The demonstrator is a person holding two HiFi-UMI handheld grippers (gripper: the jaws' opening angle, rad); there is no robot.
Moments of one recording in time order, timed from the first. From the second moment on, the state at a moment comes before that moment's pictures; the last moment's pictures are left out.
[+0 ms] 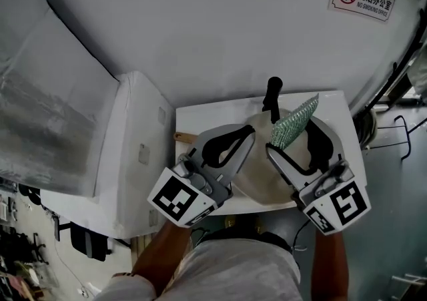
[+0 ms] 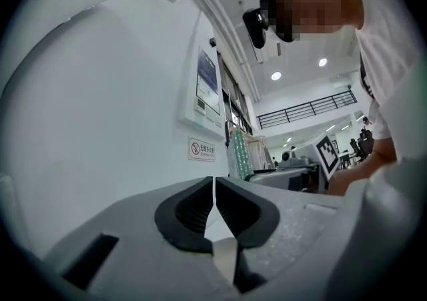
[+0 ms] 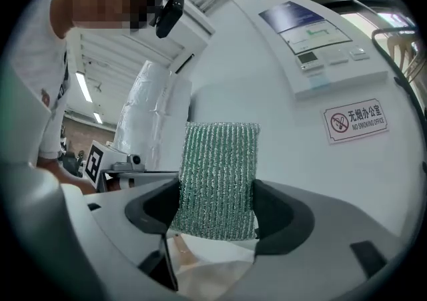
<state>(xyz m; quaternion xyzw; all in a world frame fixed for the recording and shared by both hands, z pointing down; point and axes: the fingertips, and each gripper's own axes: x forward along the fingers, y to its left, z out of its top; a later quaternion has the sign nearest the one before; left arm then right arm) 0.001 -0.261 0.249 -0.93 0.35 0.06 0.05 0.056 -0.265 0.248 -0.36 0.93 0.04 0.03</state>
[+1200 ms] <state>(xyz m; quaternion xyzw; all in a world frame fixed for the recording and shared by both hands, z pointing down) 0.013 -0.238 0.259 -0.94 0.34 0.05 0.04 0.062 -0.234 0.259 -0.36 0.93 0.05 0.07</state>
